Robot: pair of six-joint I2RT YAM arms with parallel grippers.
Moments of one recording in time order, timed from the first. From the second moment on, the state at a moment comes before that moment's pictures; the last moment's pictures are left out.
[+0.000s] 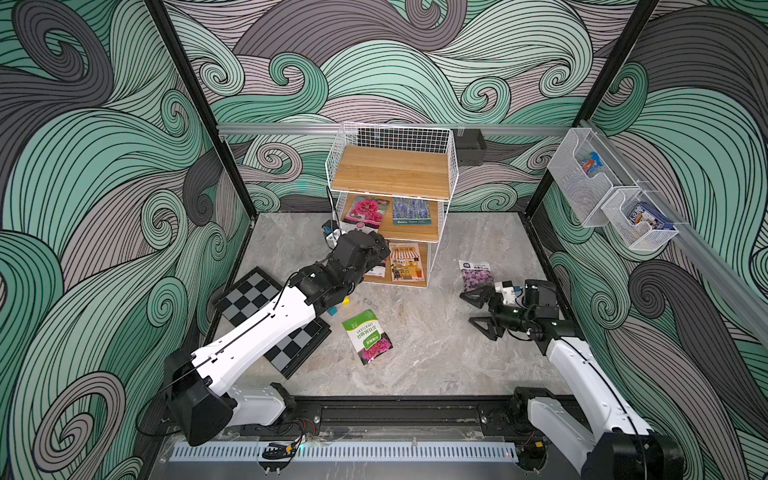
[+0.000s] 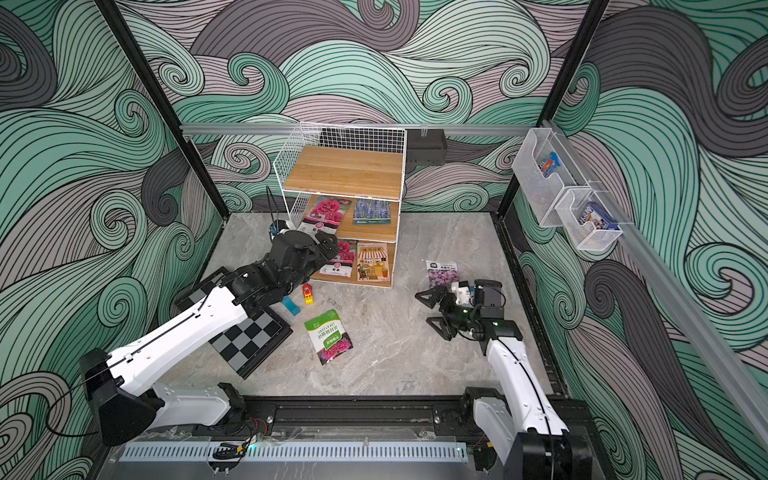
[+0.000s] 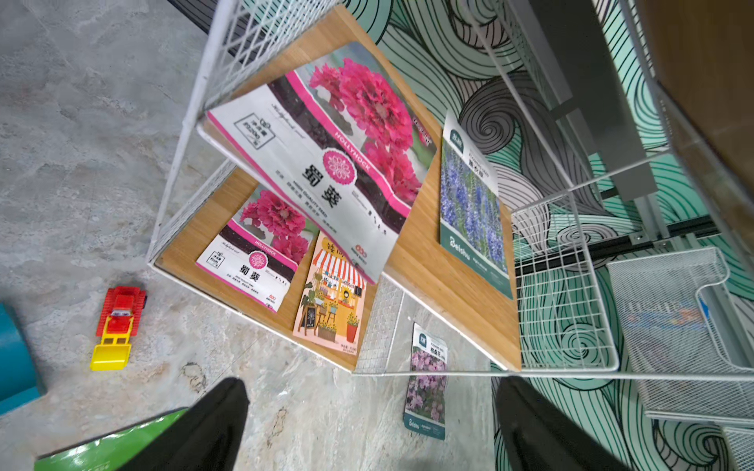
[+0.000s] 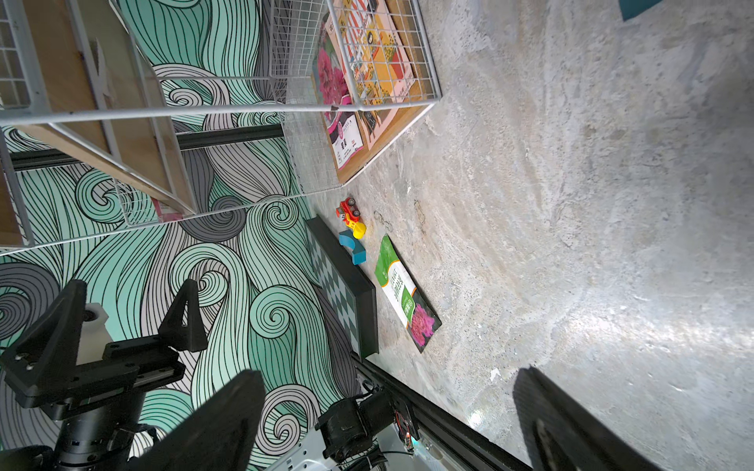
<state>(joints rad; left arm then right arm) -0.73 1.31 1.26 -0.46 -0.43 -1.08 -0.05 0.94 0.56 -0.49 -0.82 0.93</state>
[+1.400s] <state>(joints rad) -0.47 1.60 1.29 -0.16 -0.18 -1.20 -0.04 0.84 0.55 -0.56 -0.82 0.93</state>
